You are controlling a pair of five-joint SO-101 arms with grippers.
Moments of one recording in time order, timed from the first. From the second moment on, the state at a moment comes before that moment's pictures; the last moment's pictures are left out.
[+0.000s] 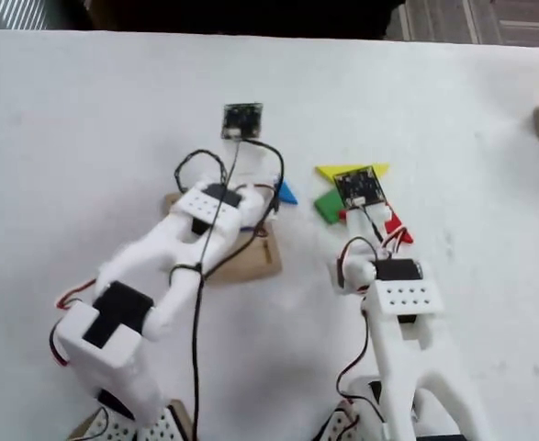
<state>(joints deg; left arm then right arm) 20.5 13.8 23.7 28.0 24.9 -6.8 -35.1 63.1 45.3 14.5</state>
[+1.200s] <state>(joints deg) 17.8 4.4 35.1 50.3 11.4 -6.7 -35.1 63.4 43.8 14.5</state>
